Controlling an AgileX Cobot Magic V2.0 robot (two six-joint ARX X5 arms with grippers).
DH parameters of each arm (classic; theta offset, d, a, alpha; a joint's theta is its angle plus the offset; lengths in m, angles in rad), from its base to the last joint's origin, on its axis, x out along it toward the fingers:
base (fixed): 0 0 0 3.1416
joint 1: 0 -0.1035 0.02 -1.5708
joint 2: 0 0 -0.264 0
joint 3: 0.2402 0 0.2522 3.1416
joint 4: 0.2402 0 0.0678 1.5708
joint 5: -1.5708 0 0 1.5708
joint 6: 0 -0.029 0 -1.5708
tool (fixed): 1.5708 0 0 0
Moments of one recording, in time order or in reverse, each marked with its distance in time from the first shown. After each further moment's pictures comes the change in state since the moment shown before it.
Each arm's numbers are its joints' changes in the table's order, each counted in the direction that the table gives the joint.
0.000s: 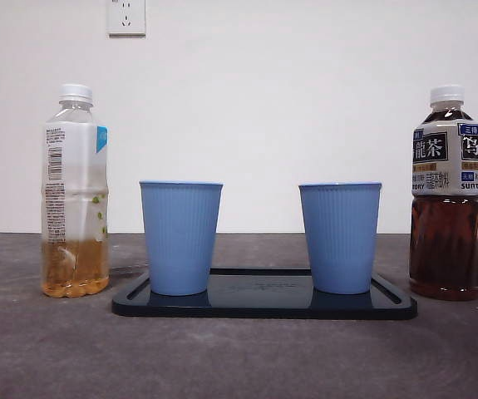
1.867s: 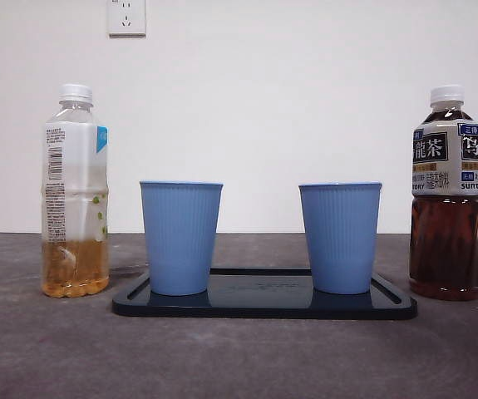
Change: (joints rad) left arm 0.000 0.000 0.000 0.000 0.000 0.000; right arm 0.000 0.000 0.000 -0.006 0.000 0.000
